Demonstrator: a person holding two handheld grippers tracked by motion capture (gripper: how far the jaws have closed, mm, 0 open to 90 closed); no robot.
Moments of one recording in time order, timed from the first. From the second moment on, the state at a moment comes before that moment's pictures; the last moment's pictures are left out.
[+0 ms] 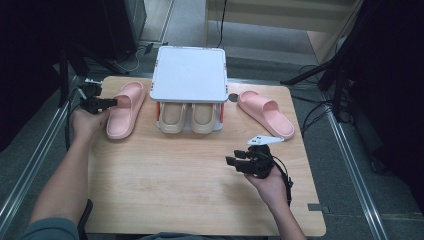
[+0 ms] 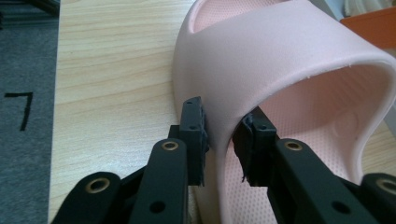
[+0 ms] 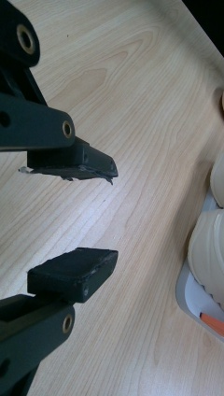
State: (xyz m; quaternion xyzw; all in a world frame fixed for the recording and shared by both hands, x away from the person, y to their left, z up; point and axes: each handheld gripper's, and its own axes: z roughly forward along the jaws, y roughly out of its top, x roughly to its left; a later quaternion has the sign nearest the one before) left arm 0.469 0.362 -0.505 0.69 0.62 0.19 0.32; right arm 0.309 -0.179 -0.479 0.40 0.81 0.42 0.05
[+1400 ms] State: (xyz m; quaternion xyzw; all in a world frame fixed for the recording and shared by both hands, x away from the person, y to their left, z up) left arm 0.464 0.346 -0.406 0.68 0.64 0.18 0.30; right arm 0.320 -0.166 -0.476 0.37 0.82 0.43 0.04
